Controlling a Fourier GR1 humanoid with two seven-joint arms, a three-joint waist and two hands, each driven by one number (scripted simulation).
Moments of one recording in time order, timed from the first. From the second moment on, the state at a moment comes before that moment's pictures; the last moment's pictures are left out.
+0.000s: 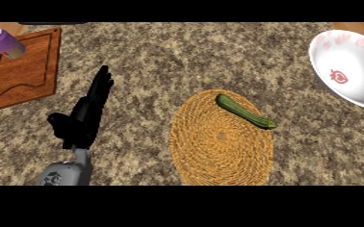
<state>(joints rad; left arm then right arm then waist) -0.12 0.06 -0.04 -1.58 -0.05 0.07 0.10 0.14 -1.32 -0.33 -1.45 -0.50 0.55 -0.82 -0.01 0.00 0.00</state>
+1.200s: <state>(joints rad) -0.21 0.04 -0.07 -1.52 -0.06 0.04 0.09 -0.51 -1.05 0.08 -0.81 0.11 0.22 -0.97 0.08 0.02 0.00</state>
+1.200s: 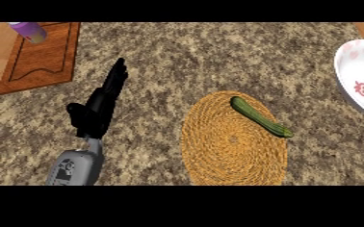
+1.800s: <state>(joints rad) -0.21 0.02 -0.09 -1.52 -0.07 0.05 0.08 -0.63 -0.95 0.25 -0.58 0.23 0.27 -0.99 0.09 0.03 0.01</state>
